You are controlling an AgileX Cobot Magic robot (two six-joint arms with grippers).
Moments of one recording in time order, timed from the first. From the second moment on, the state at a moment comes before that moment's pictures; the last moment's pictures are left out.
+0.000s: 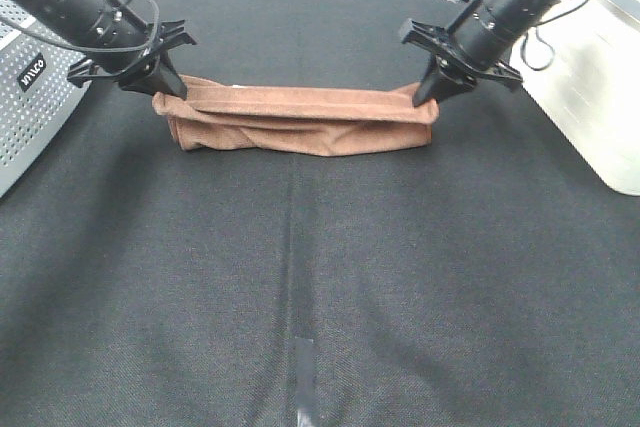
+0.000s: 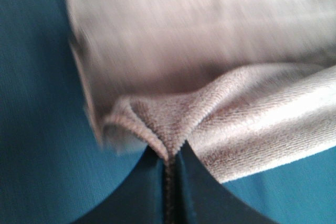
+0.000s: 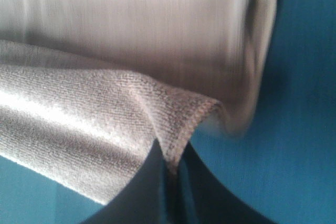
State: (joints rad) left arm -0.12 2.26 -1.78 -0.57 0.80 0.21; right arm 0.12 2.38 -2.00 0.49 1.03 -0.17
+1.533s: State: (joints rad) left arm -0.16 2.46 -1.90 -0.56 0.64 0.05; right arm 0.12 2.54 -2.27 0.44 1.11 -0.16
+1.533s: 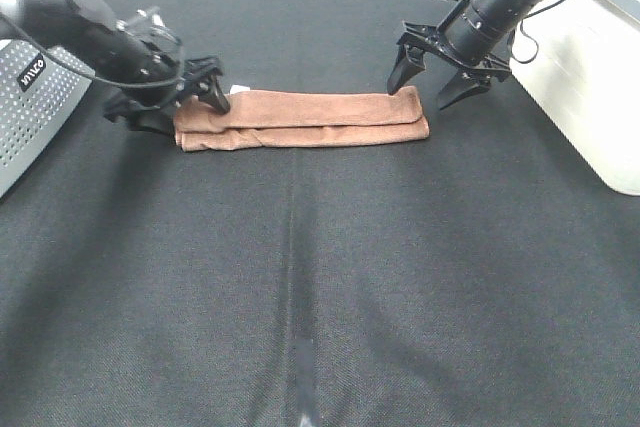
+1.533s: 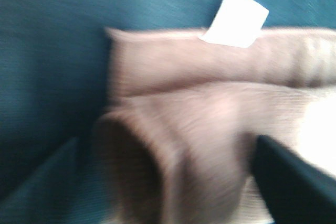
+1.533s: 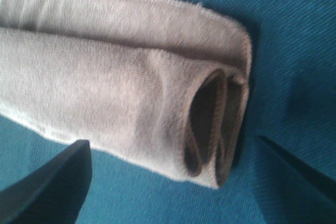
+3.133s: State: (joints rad) left arm -0.34 2.54 -2.43 -0.51 0.98 -0.14; right arm 0.12 2.46 -2.27 0.44 1.16 -0.14
